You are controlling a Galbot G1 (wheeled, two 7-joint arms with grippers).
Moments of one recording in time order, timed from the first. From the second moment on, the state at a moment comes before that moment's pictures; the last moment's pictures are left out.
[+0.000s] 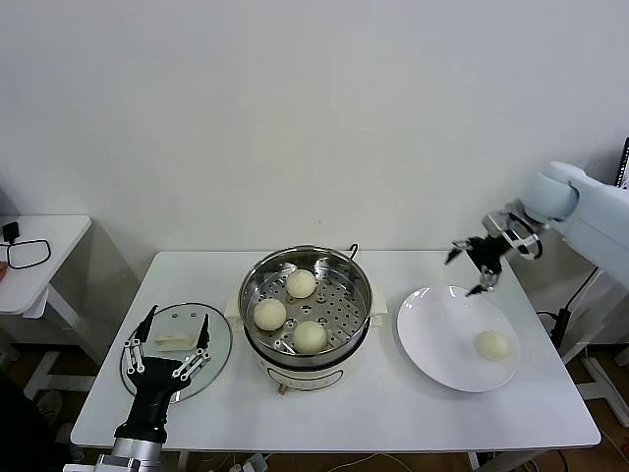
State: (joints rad) left arm 1.74 -1.31 -0.56 -2.24 0.02 -0.19 -0.10; right arm 0.40 0.63 -1.13 1.10 0.19 0.15 -1.21
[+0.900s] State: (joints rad) left arm 1.74 -1.32 -0.57 -2.23 0.02 -0.19 -0.10; right arm 0.19 0.65 -1.11 0.95 0.11 0.07 -1.17
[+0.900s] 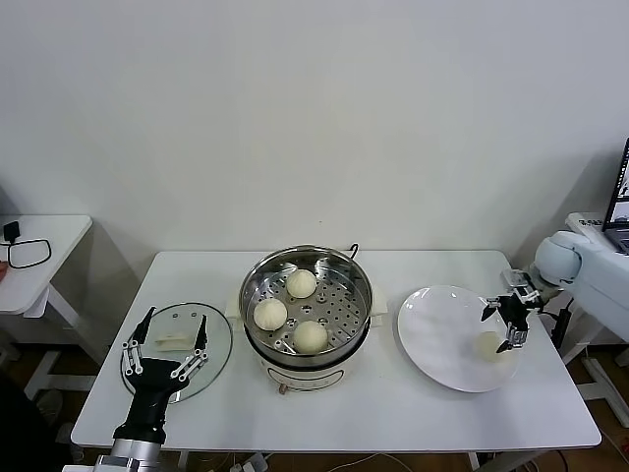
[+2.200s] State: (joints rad) left arm 1.73 -1.32 -0.58 -2.24 0.02 -0.20 -0.10; right arm 0.33 0.69 -1.23 1.01 0.16 0.02 -1.23
